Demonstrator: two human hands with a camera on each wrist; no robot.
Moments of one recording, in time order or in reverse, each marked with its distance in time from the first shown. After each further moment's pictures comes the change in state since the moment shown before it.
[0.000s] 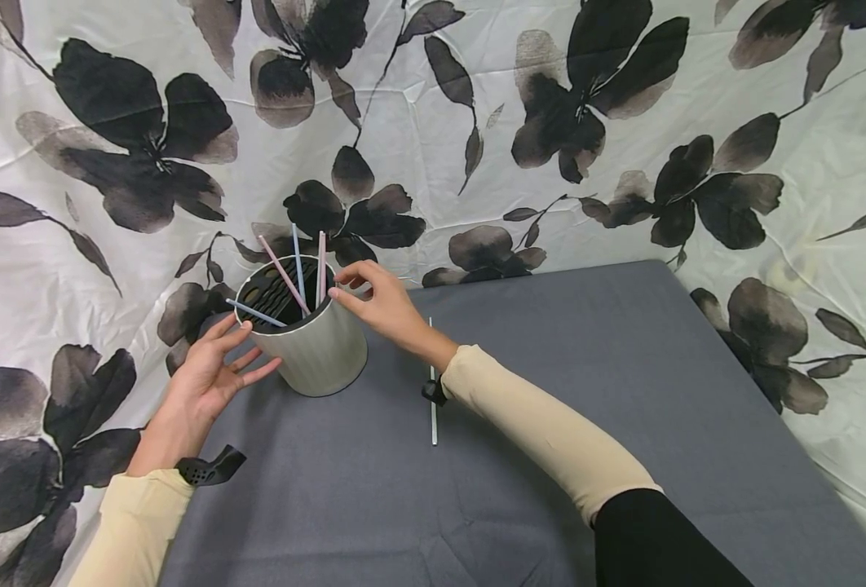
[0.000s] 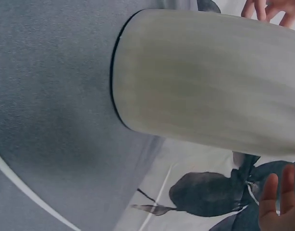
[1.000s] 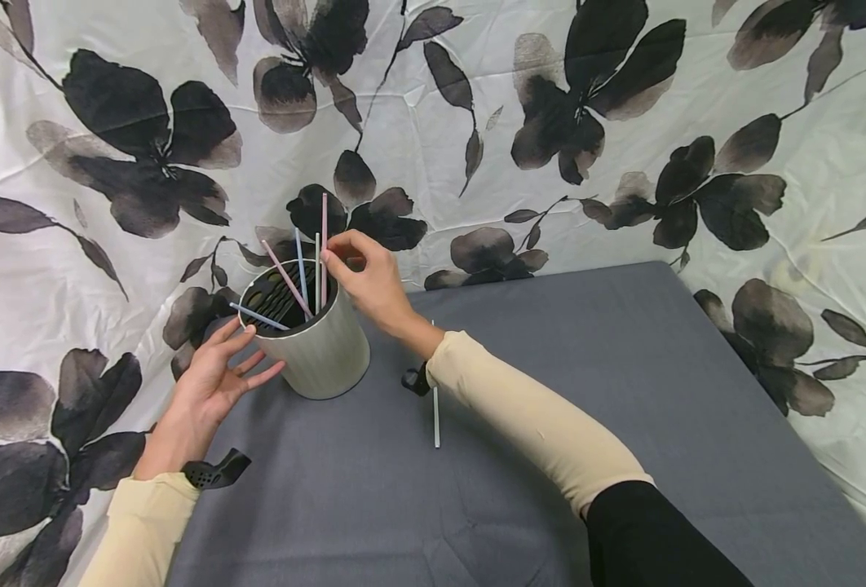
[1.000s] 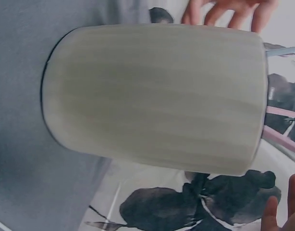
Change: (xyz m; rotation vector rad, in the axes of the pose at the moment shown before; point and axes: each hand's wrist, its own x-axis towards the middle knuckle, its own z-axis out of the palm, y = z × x) left_hand -0.002 -0.003 0.001 0.006 0.015 0.007; right_hand 0.022 -0.038 0.000 0.172 0.224 -0.178
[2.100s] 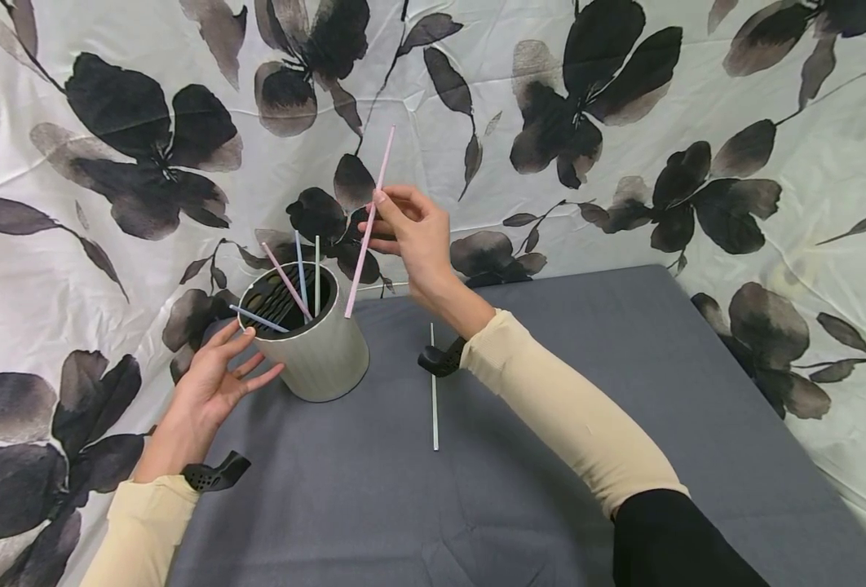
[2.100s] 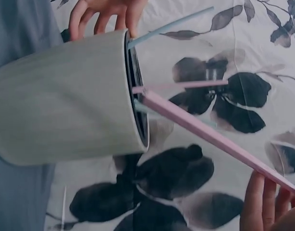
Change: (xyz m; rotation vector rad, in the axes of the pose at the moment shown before) left_hand -0.002 -0.001 -0.001 0.004 -0.013 0.007; right_hand 0.028 -0.050 -0.056 0.561 0.220 0.329
